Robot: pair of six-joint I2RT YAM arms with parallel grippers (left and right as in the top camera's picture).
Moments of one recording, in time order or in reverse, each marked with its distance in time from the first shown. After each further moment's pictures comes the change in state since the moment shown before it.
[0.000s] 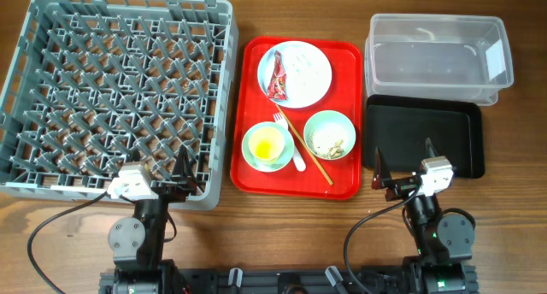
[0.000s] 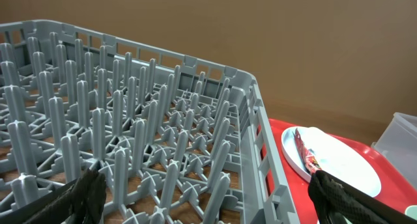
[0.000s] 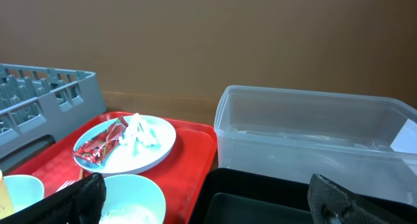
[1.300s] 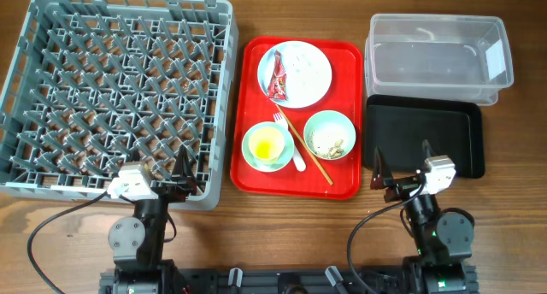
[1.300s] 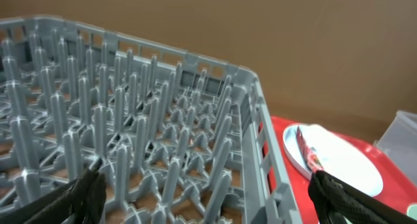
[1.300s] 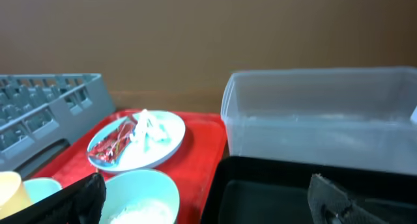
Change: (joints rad) left arm 0.000 0.005 0.010 -0.031 0.000 -0.002; right arm 0.000 0.008 0.014 -0.052 -0.008 0.113
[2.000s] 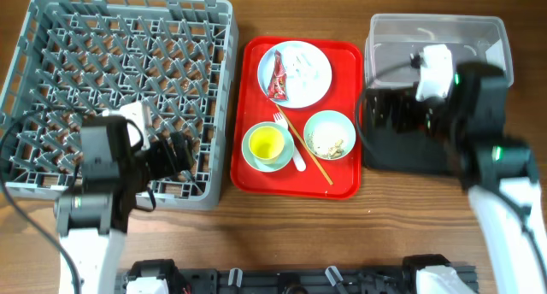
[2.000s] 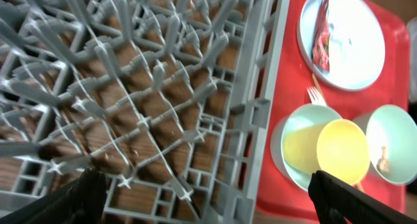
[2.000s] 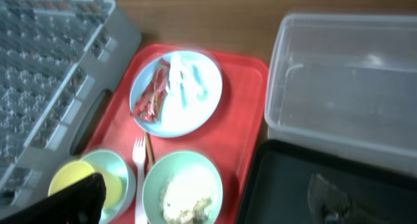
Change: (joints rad) left arm 0.000 0.923 0.879 -0.809 0.116 -0.007; right arm 0.000 1.136 1.142 -0.711 -0.167 -0.084
